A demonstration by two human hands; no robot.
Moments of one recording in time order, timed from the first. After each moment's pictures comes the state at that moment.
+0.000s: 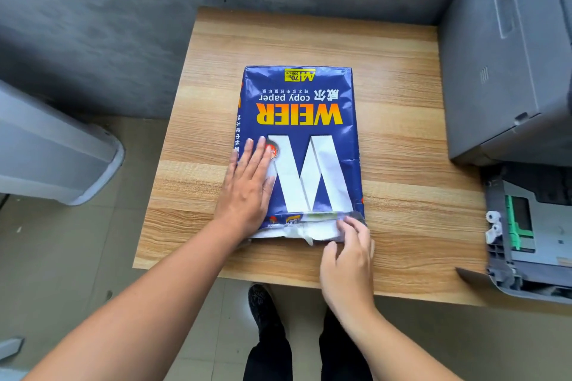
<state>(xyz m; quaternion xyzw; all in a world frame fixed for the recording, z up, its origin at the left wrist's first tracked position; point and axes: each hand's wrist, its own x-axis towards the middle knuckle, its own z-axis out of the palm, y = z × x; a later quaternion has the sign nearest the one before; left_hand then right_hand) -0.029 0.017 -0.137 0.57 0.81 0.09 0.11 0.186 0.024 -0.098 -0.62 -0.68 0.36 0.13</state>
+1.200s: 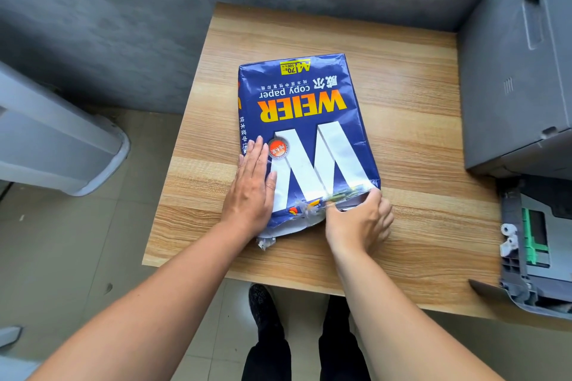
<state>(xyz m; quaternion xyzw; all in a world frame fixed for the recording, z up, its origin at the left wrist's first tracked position) -0.037 0.013 -0.141 0.49 0.82 0.24 0.16 0.123 0.081 -0.102 -0.77 -0.56 0.26 0.14</state>
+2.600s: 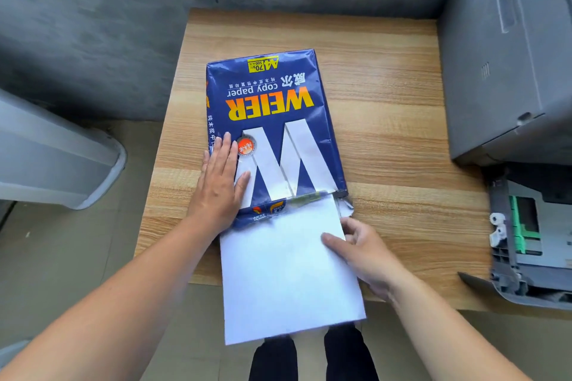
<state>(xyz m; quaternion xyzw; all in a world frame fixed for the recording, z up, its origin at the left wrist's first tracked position) -0.072 0.013 -0.147 0.53 0.83 0.11 0.13 0.208 0.095 -0.074 -0.53 -0.41 0.74 -0.01</state>
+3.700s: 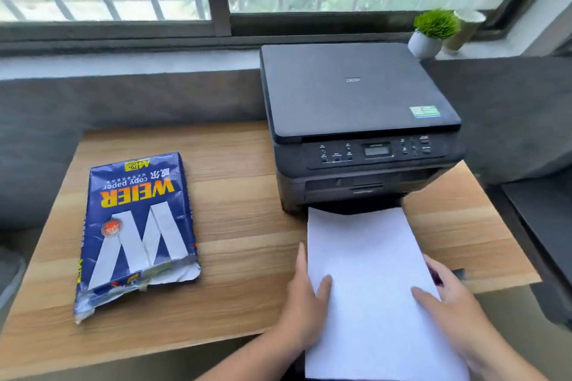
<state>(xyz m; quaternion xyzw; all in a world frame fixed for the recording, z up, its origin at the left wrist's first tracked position) 0.342 0.107 0.004 0.35 0.67 0.40 0.53 0.574 0.171 0.058 -0.66 -0.49 0.54 0.19</state>
